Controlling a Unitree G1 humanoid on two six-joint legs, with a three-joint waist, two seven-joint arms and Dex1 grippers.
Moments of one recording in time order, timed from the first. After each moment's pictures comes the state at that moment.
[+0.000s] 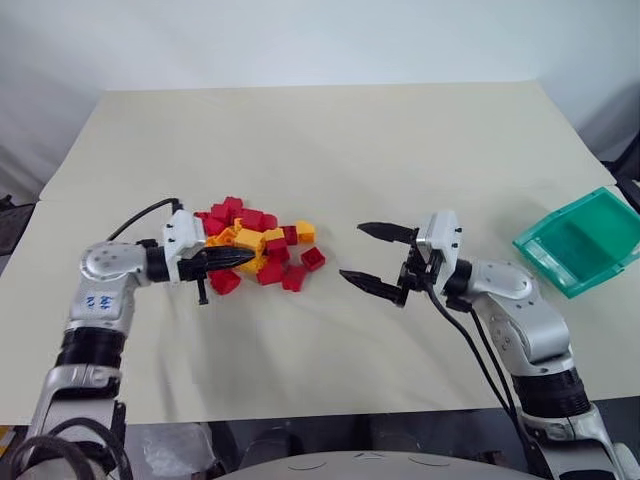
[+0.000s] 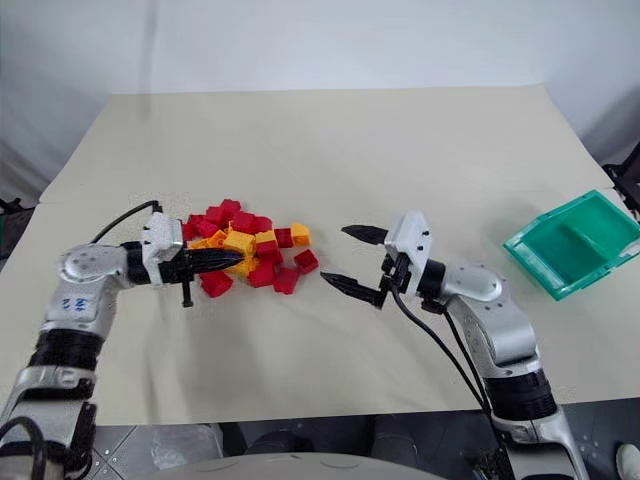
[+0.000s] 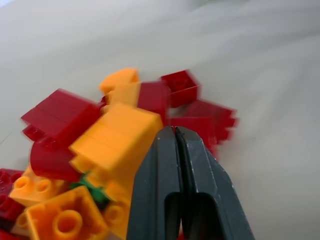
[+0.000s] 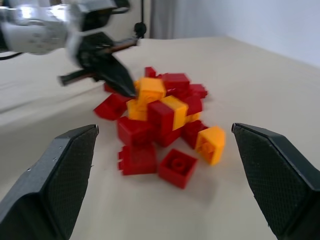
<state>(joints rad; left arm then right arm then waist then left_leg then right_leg) -0.68 0.63 0.01 0.62 -0.25 -0.16 -1.24 -0.39 -0.48 0.06 -0.22 0.44 0.30 0.94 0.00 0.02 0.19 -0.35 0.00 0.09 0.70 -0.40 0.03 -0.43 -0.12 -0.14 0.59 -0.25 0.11</state>
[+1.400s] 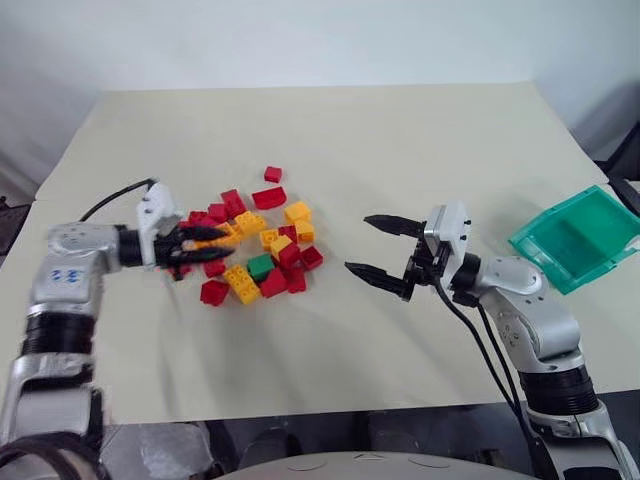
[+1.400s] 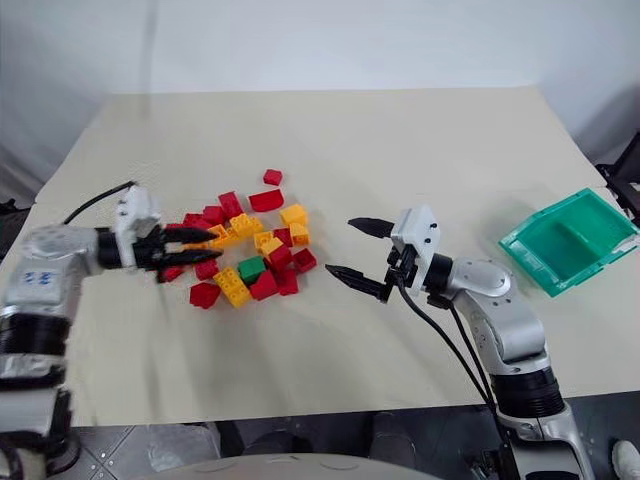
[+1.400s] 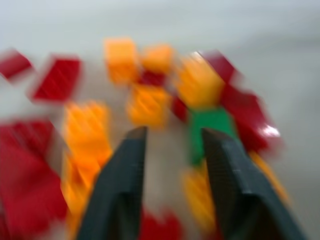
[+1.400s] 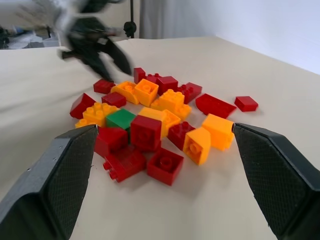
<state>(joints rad) -0.54 0.87 0.13 0.32 -0.32 0.28 -1.30 -0.43 -0.50 0.03 -0.21 0.46 0.33 0.93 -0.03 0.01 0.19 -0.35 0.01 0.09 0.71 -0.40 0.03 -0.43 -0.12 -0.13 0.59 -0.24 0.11</state>
